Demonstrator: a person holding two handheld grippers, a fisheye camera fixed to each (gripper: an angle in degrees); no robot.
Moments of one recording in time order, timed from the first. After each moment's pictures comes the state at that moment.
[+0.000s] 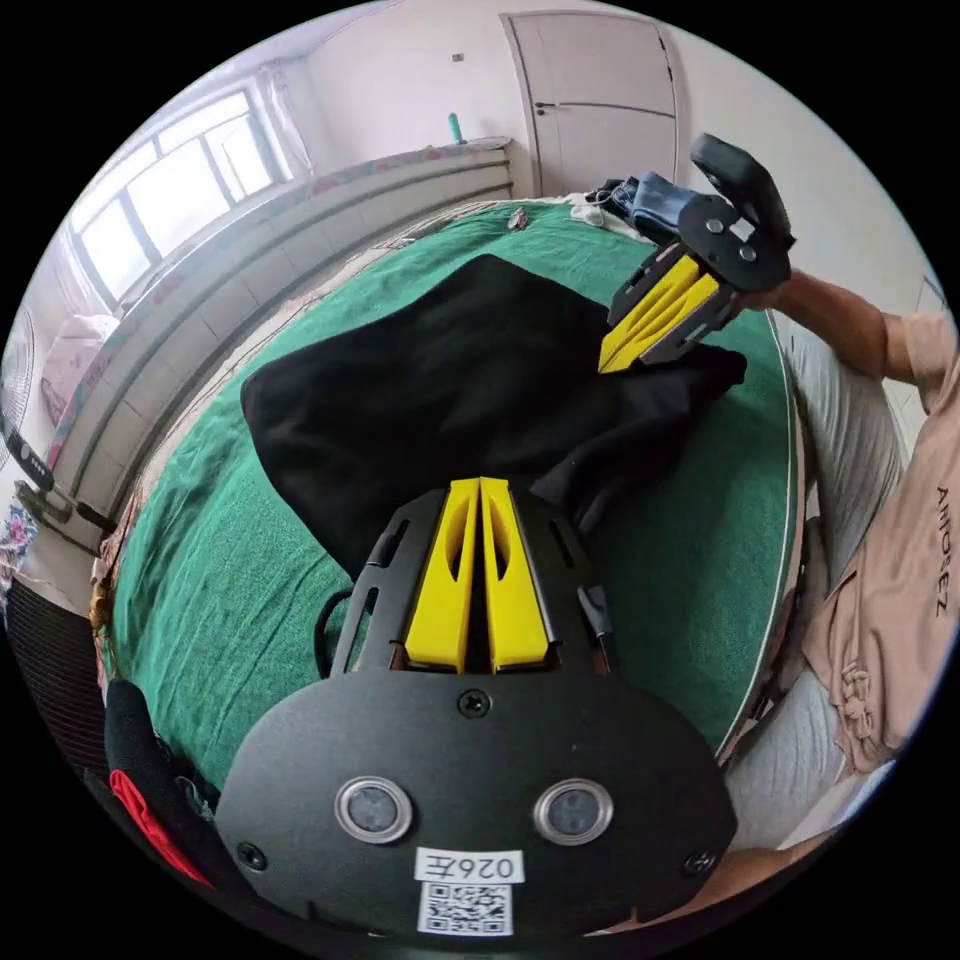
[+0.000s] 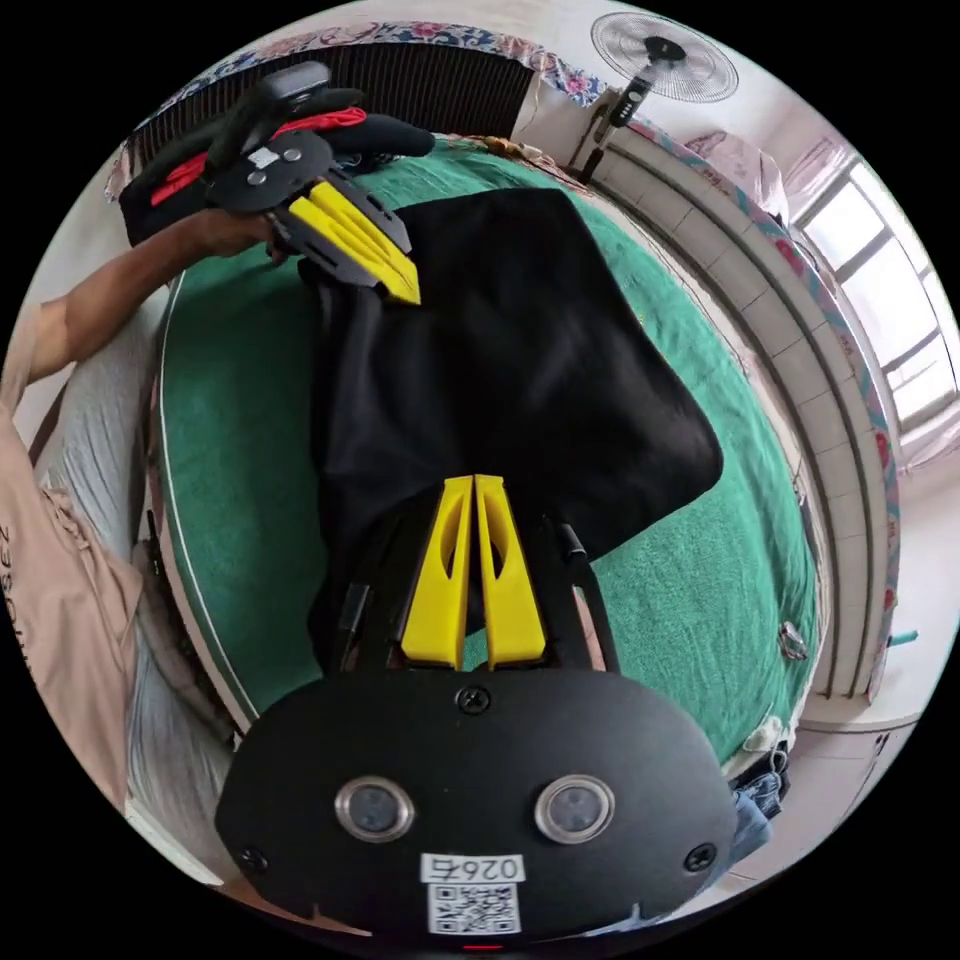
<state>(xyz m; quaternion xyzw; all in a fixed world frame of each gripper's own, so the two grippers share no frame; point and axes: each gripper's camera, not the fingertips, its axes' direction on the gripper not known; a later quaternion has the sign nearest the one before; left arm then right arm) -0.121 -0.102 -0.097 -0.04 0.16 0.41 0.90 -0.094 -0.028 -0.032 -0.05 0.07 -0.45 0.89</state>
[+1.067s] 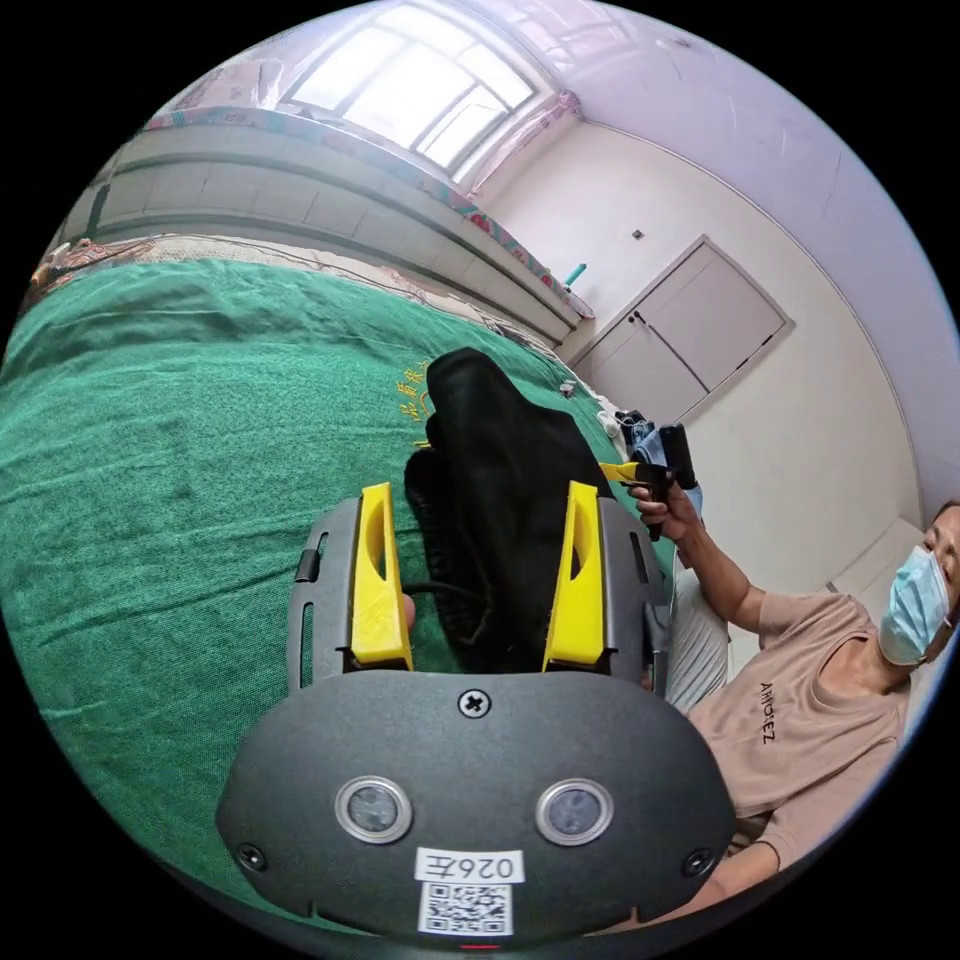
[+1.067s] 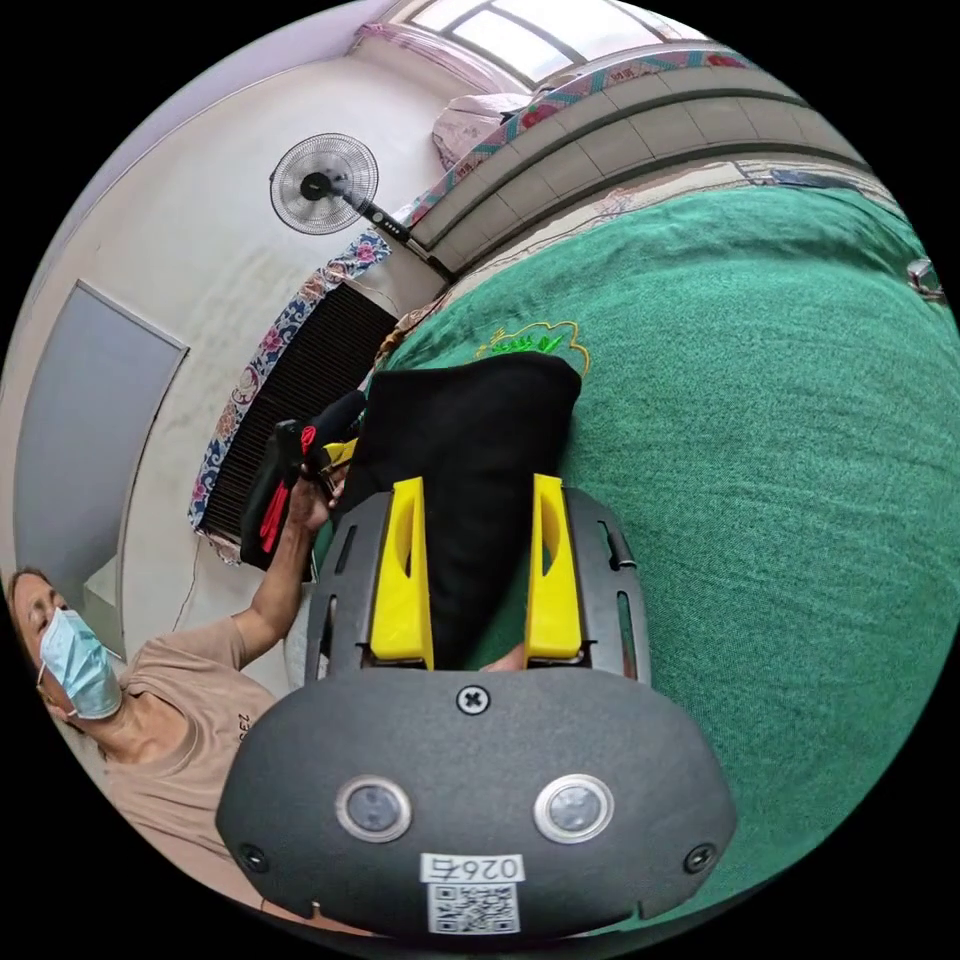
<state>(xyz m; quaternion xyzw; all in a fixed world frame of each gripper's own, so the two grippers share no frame) -0.311 -0.187 -0.007 -0.04 0.38 0.12 0.92 0.195 -0.125 -0.016 0.00 -0.32 0.00 0.95</state>
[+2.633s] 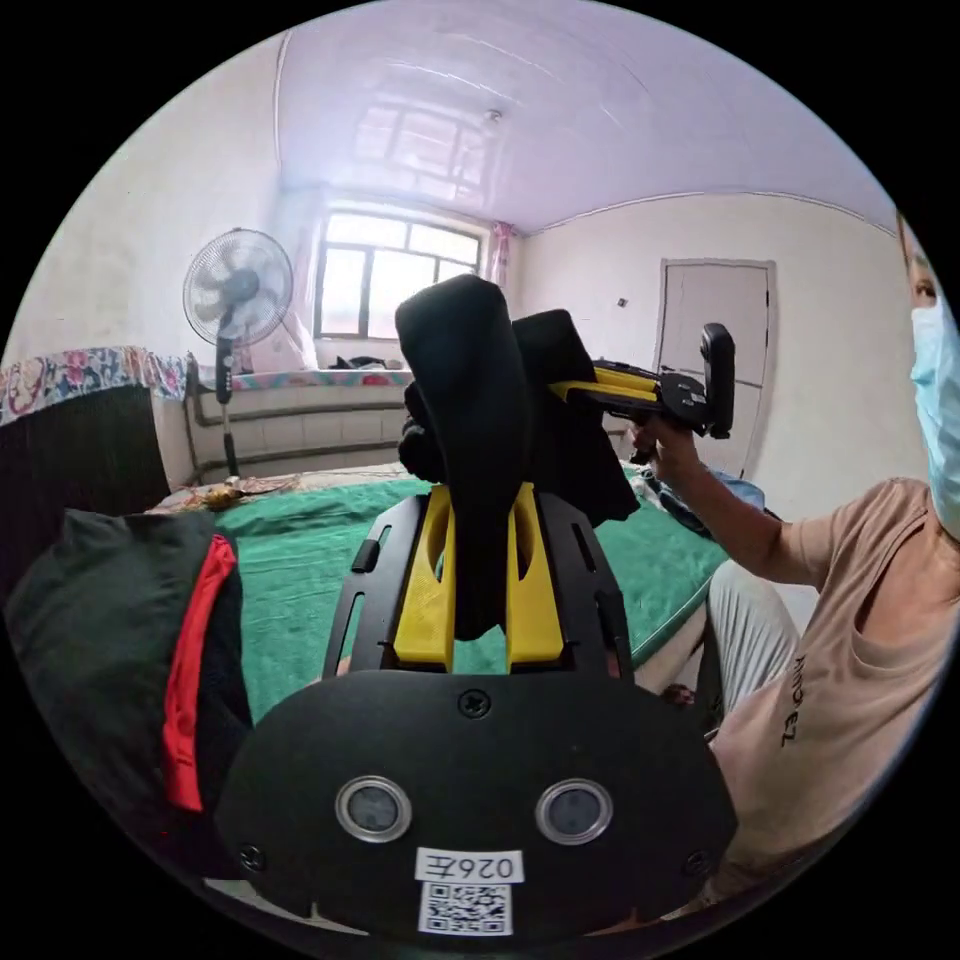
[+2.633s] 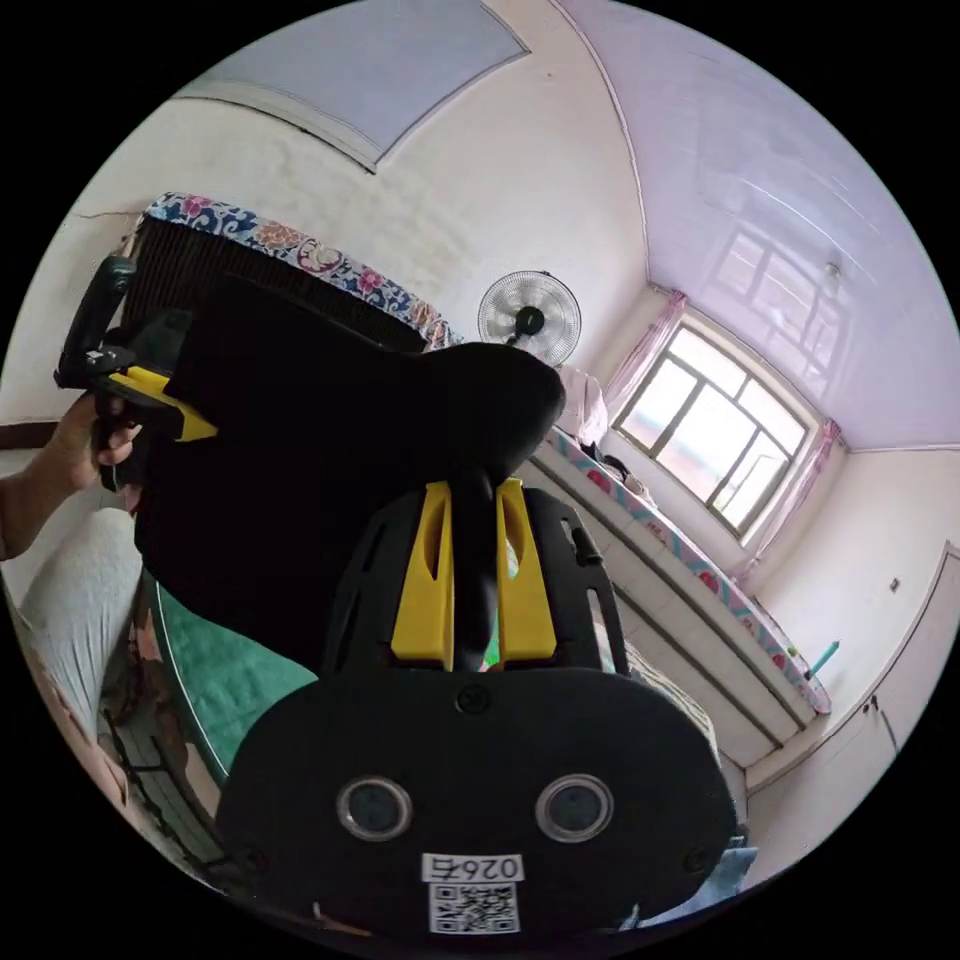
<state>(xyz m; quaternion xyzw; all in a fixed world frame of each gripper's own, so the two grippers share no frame) -0.415 0.294 -0.376 0.42 0.06 0.14 0.90 -0.343 0.073 -0.147 0.41 0.06 -0.35 0.84</state>
